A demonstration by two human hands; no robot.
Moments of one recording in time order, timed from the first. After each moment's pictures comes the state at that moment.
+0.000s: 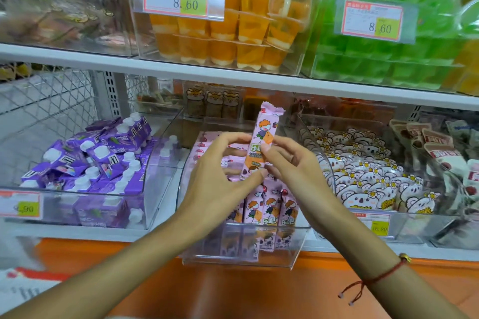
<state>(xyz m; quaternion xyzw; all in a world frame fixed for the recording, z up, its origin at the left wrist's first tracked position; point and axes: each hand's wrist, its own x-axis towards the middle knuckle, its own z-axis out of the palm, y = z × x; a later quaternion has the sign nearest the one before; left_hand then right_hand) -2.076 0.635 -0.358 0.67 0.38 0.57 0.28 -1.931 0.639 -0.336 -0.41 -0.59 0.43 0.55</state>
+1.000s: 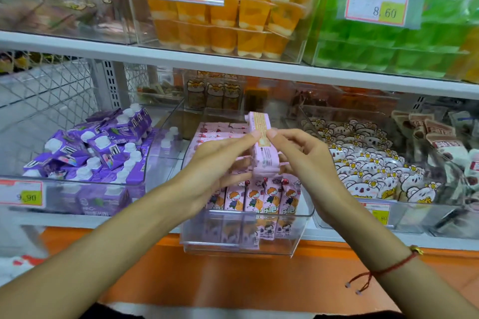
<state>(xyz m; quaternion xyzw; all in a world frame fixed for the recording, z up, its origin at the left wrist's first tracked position) -2.080 0.638 -0.337 0.51 0.39 0.47 0.60 -1.925 0.633 -0.333 -0.47 -0.58 0.38 0.55</state>
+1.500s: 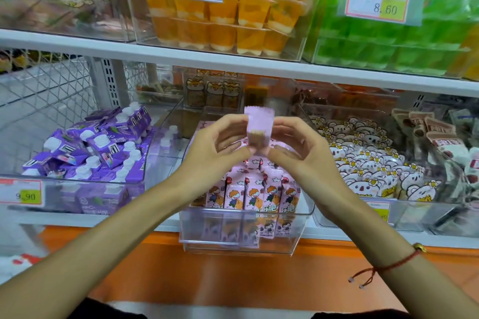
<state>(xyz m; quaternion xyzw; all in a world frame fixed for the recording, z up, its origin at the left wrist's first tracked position) -2.089 0.643 -0.339 0.67 0.33 0.51 0.42 -1.918 0.630 -0.334 -0.40 -0.69 0.33 0.51</state>
